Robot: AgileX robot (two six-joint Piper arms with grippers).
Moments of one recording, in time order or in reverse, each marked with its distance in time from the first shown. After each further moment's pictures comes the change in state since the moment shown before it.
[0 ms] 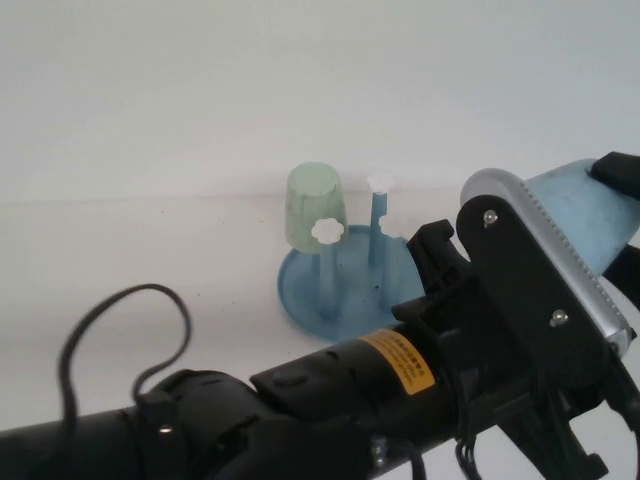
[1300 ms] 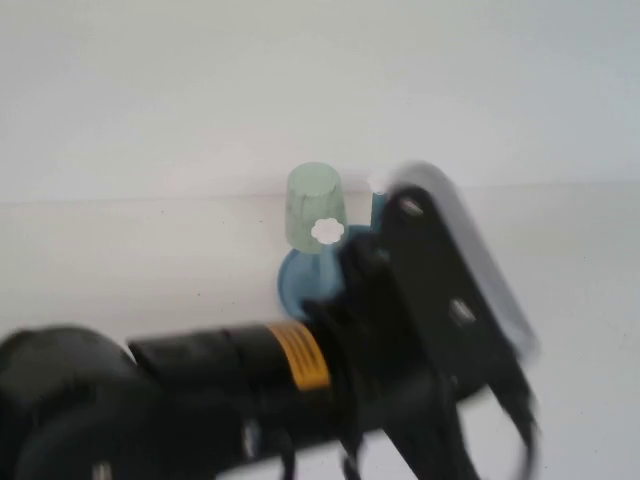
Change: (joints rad) right arm 0.000 -0.198 -0.002 0.047 -0.526 -1.282; left arm 0.128 -0.163 0.000 0.062 0.401 -0.056
